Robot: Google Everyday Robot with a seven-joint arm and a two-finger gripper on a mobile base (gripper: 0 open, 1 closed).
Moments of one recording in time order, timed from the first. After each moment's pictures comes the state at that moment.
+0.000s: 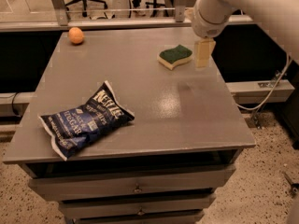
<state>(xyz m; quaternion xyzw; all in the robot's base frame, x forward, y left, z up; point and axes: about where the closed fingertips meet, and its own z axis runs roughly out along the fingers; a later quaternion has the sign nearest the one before) 0.700 -0.162 0.921 -0.72 0.63 -0.18 0.23</state>
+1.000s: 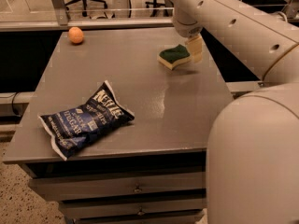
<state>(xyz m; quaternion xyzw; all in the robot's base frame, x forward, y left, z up) 0.772 -0.156 0.884 -0.78 0.56 -0.26 0.10</state>
